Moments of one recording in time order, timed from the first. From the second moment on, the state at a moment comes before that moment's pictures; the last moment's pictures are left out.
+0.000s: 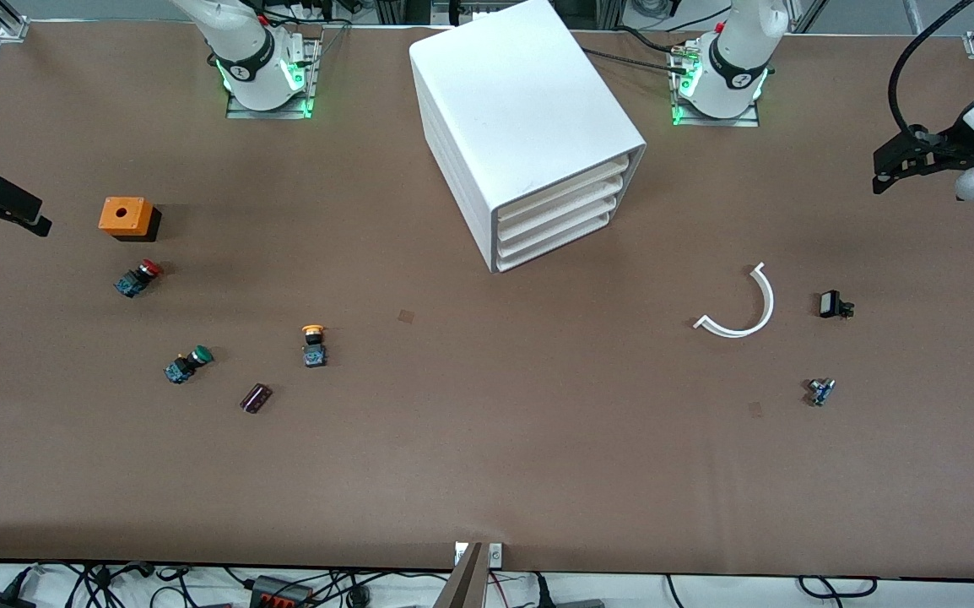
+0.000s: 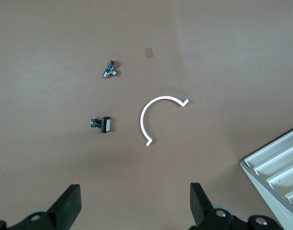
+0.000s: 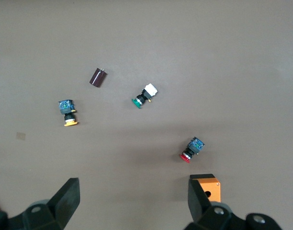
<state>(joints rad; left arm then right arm) 0.02 -0.04 -0.06 -1.59 0.06 1.51 0.09 -0.02 0.05 -0.06 -1.56 0.00 1.64 -0.02</state>
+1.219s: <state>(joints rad) 0.02 -0.04 -0.05 -1.59 0.06 1.51 0.09 -0.02 0.03 -0.06 -1.63 0.00 1.65 -0.02</state>
